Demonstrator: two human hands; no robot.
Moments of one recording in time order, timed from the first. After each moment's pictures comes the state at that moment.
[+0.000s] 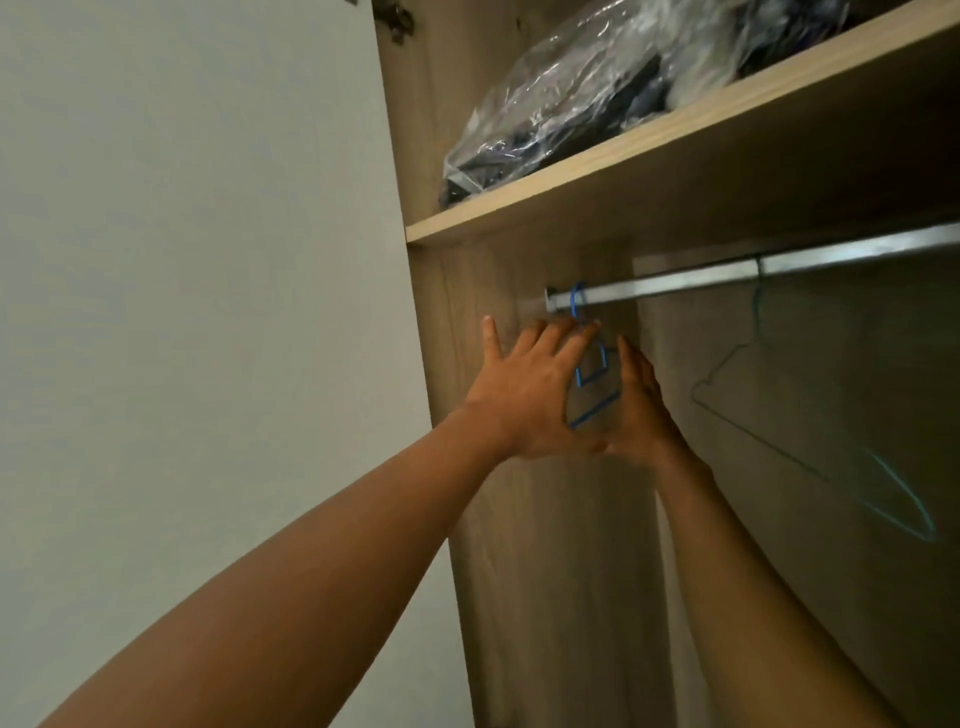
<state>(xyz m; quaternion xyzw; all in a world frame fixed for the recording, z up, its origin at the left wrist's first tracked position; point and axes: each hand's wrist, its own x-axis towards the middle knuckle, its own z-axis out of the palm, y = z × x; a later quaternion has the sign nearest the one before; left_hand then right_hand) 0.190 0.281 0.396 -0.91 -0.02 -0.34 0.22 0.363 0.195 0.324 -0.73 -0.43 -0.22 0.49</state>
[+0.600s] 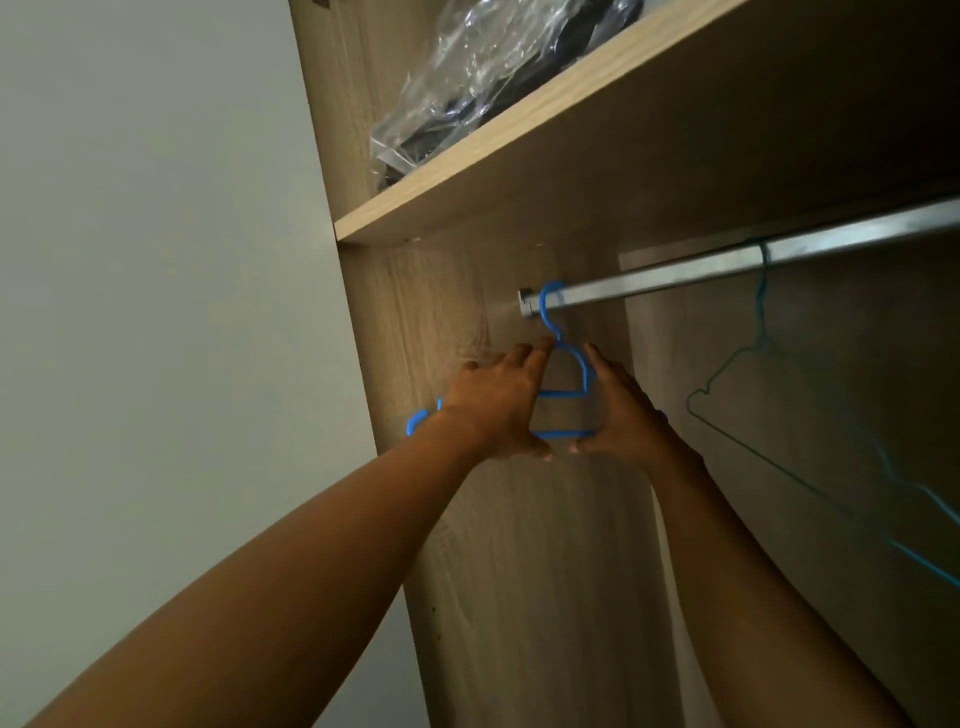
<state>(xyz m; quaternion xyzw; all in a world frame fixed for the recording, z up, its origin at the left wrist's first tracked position) 0.267 0.319 0.401 -0.94 -0.10 -0.24 0.22 0.451 0.225 0.324 -0.73 -0.47 -0.19 0.47</state>
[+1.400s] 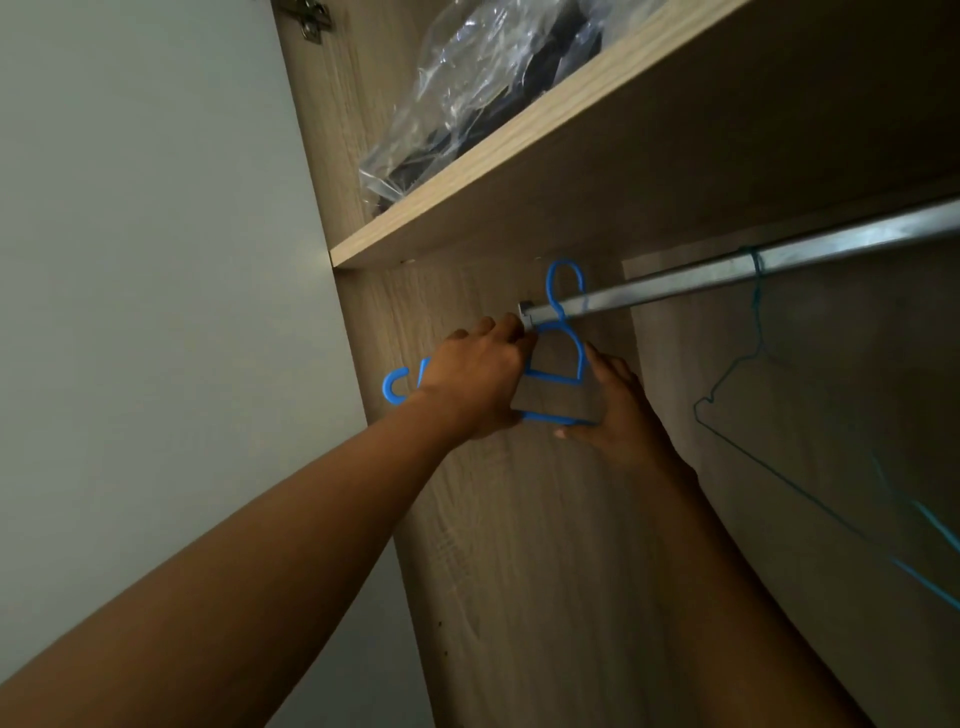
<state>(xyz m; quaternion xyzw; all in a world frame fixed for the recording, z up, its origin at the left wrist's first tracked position) 0.248 0.316 0.442 -0.88 -0.09 -0.29 0.36 0.433 0.235 0.337 -0.68 -0.45 -0.22 0.53</state>
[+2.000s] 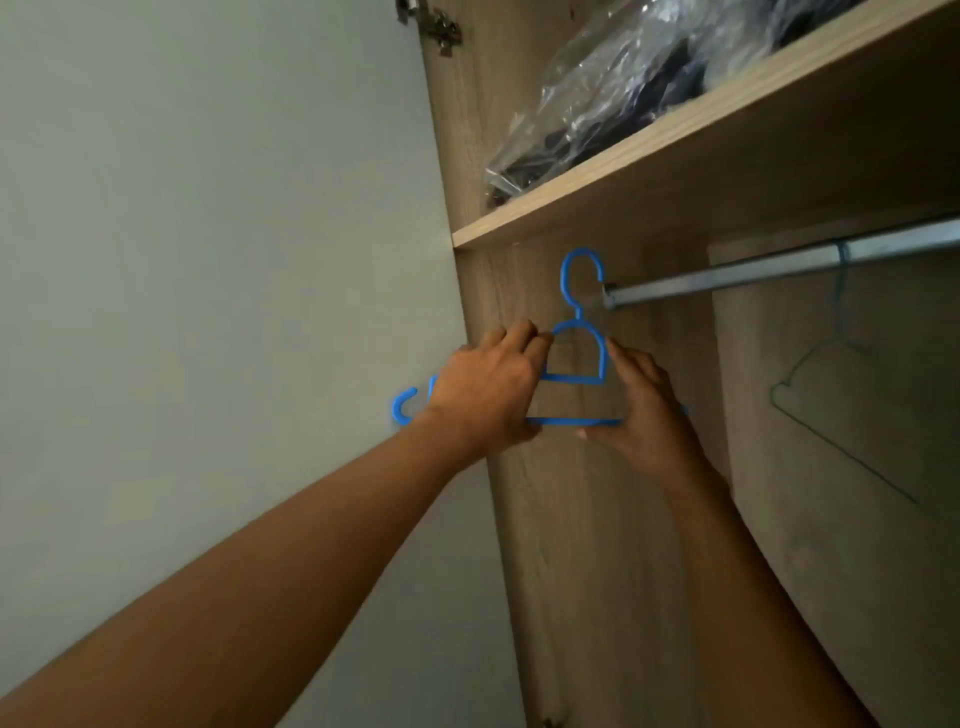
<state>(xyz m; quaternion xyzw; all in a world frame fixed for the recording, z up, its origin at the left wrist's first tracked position) 0.128 0.293 0.412 -0.87 -0.15 -0.31 0.34 0.331 0.229 0.325 -0.65 -0.50 -0.24 0.52</state>
